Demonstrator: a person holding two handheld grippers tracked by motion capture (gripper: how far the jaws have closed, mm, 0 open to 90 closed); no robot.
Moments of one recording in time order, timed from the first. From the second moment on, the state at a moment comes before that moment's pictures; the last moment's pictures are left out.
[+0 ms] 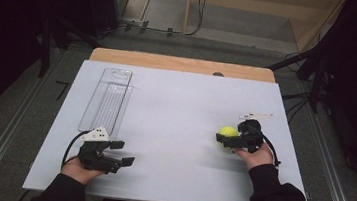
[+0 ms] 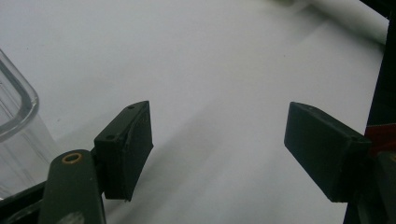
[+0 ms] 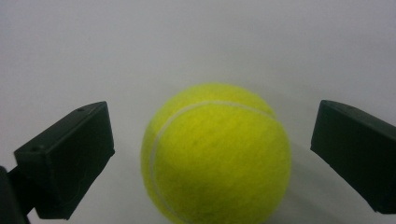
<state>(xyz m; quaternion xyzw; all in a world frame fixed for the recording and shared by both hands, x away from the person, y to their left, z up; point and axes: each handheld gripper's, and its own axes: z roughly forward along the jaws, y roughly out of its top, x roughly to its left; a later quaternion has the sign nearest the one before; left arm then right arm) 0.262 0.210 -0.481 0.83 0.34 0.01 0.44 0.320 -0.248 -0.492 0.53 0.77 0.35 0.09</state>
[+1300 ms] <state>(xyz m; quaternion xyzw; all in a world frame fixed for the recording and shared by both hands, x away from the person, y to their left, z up) 0.261 0.209 -0.481 0.84 0.34 0.01 0.43 0.316 -0.247 -0.497 0.50 0.79 0.34 0.09</state>
